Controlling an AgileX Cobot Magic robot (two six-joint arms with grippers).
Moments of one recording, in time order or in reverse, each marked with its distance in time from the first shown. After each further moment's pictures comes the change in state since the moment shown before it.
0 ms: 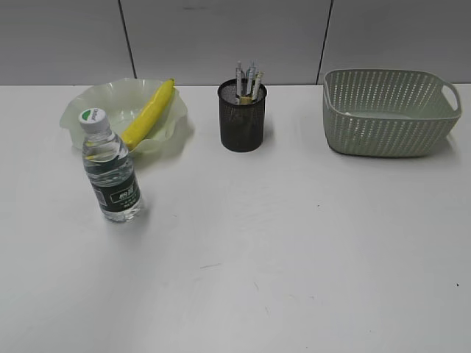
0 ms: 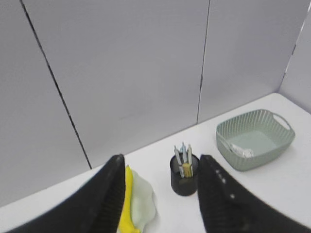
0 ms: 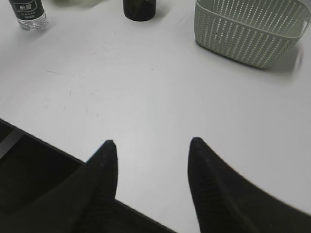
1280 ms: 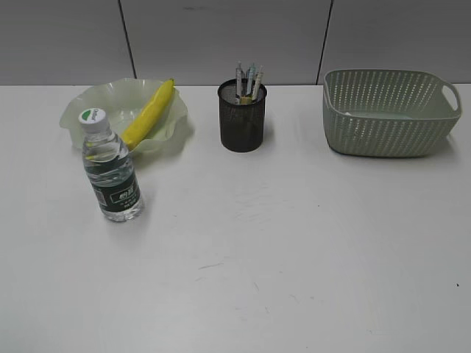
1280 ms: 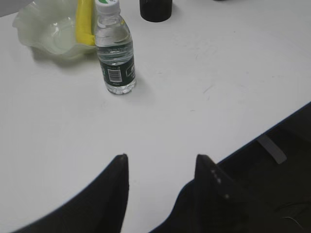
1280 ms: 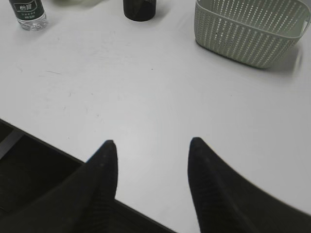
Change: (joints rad) left arm -0.001 -1.196 1.545 -0.118 -0.155 -0.006; right arm 0.000 0.000 0.000 0.000 0.000 0.000
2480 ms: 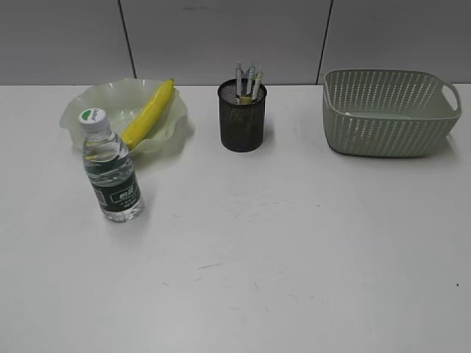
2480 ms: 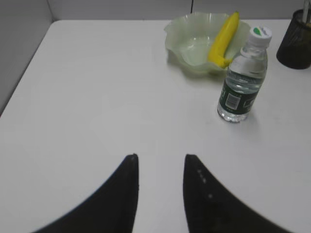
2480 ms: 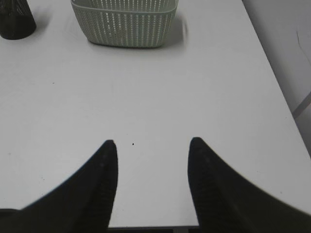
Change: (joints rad) left arm 0.561 -0.101 0.000 -0.006 -0.003 0.001; right arm -0.475 -0.017 0.000 0.008 0.000 0.000
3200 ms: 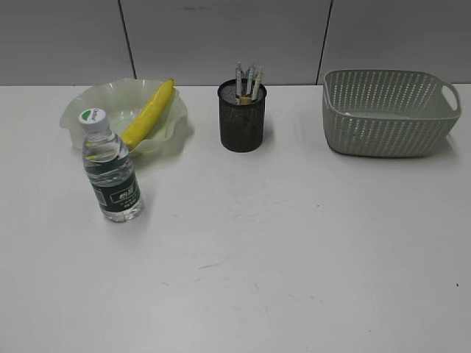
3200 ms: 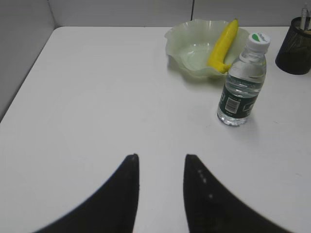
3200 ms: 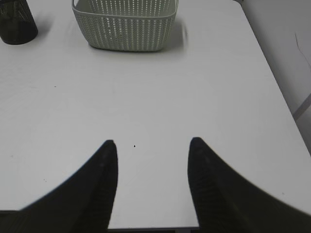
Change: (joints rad) left arm 0.004 -0.029 0.000 -0.002 -0.002 0.000; right arm -0.014 -0.026 0.000 0.007 0.002 0.000
